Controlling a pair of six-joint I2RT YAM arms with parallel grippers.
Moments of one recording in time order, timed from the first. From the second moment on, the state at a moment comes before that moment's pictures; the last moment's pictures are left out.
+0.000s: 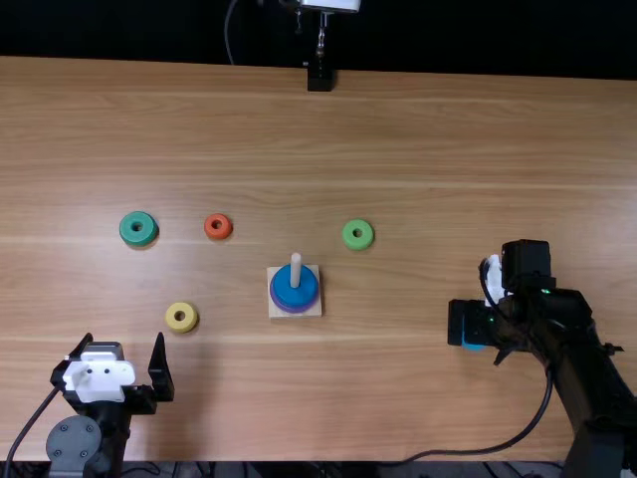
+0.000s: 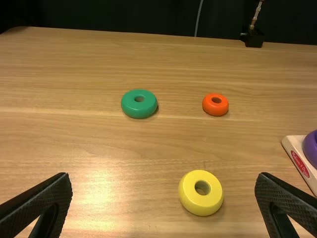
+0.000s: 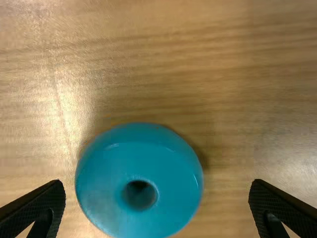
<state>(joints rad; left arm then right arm) -0.03 0.01 0.11 -0.38 -0.02 -0.09 -0.07 1.58 0.87 -0.69 -0.01 -0.02</state>
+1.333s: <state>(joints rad) -0.03 0.01 0.11 -0.38 -0.02 -0.09 -0.01 1.62 0.87 -0.63 -0.01 0.06</state>
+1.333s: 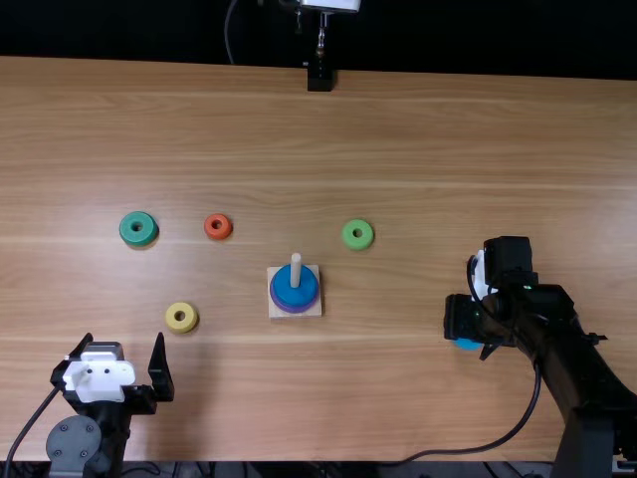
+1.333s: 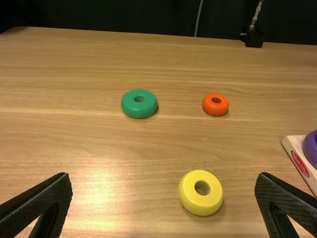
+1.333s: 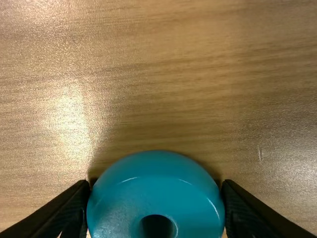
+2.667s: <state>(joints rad) -0.03 0.01 0.11 -0.38 -0.02 -0.09 0.54 1.59 1.44 -1.07 -0.01 0.06</state>
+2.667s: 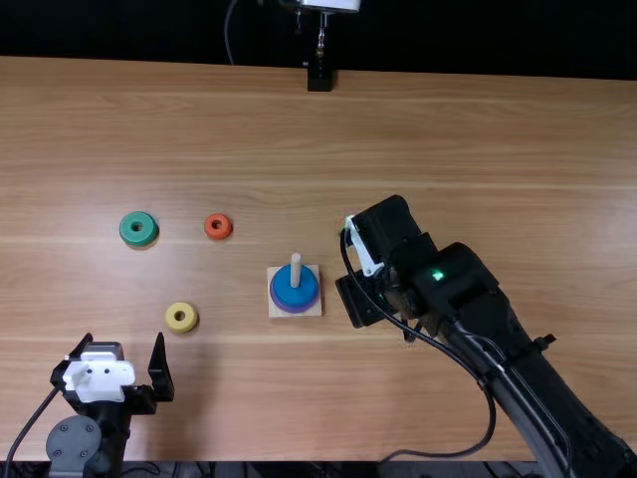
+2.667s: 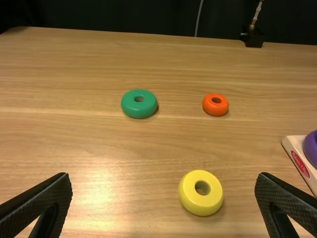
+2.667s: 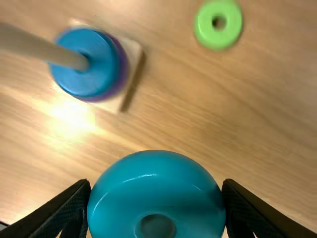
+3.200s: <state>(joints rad) -0.03 0.01 0.11 -0.38 -0.02 -0.09 0.63 1.76 1.75 -1.19 -0.01 0.06</state>
